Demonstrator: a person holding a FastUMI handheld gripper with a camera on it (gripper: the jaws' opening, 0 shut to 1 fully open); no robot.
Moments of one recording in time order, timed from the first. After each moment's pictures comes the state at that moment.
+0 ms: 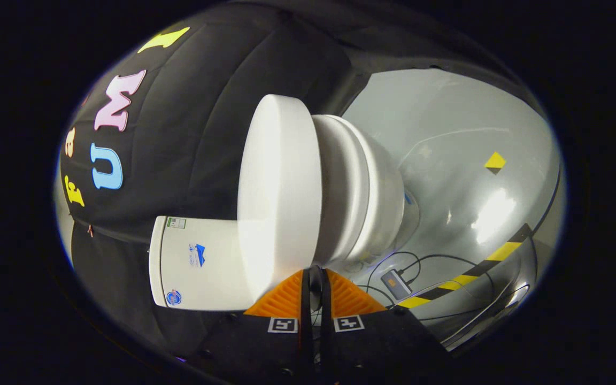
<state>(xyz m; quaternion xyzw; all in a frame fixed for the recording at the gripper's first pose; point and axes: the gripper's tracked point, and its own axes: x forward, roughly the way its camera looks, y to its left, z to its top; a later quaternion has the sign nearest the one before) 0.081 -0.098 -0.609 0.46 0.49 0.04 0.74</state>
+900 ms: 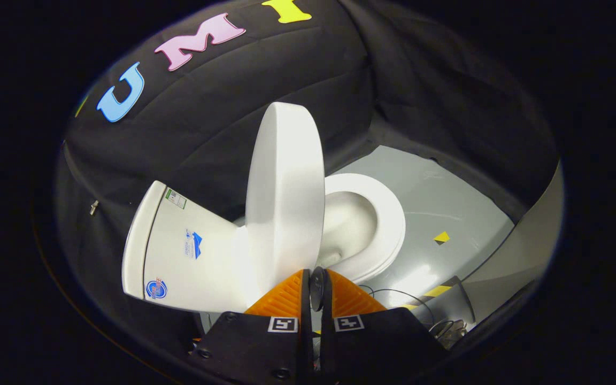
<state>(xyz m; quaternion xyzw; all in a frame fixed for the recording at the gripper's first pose) 0.091 -0.010 -0.454 0.21 0.45 -0.05 0.87</state>
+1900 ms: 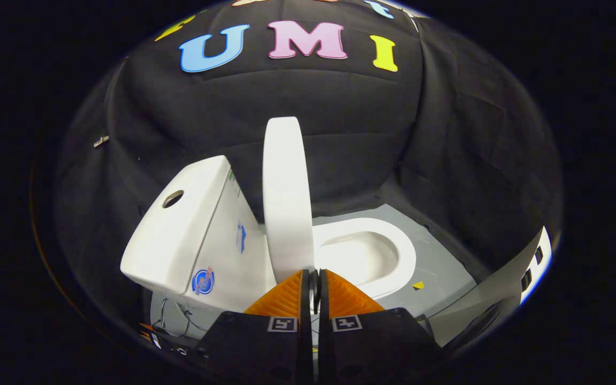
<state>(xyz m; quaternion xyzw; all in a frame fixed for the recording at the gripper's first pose) 0.086 0.174 -0.379 0.02 0.37 -0.03 0.93</state>
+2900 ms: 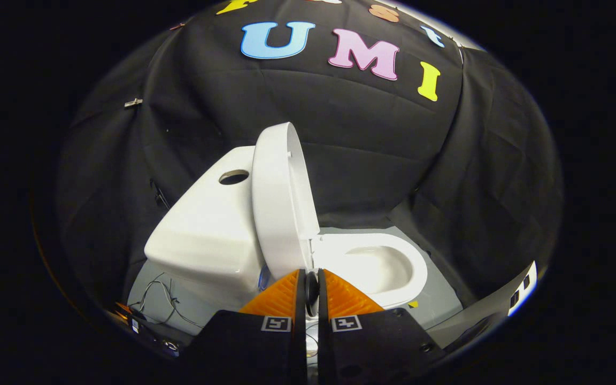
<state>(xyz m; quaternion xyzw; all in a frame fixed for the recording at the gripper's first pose) 0.077 0.260 -0.387 -0.06 0.34 0.01 0.94</state>
